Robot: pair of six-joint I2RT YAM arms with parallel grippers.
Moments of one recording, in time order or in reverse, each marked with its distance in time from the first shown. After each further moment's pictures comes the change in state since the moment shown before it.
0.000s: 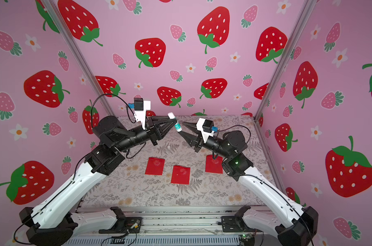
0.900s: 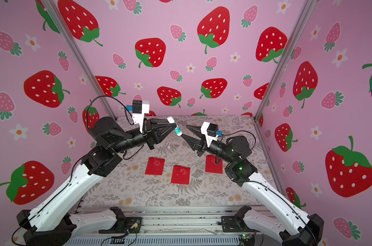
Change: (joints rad) left arm 0.000 -0.021 0.000 -0.018 0.091 0.009; right arm 0.006 -0.069 -0.066 -0.014 0.076 0.010
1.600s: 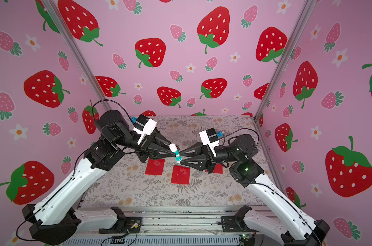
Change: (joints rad) left arm 0.004 0.043 0.096 -0.108 0.624 0.251; right arm 0.000 -0.070 0.076 -0.145 -0.537 0.333
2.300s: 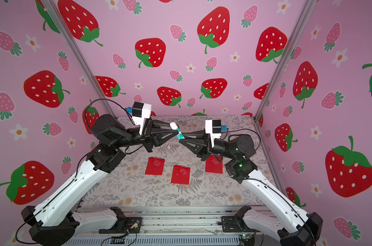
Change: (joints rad) left arm 0.020 0.014 -0.046 0.224 -0.193 -0.171; right arm -0.016 0.080 -0.013 0.277 0.116 0.081
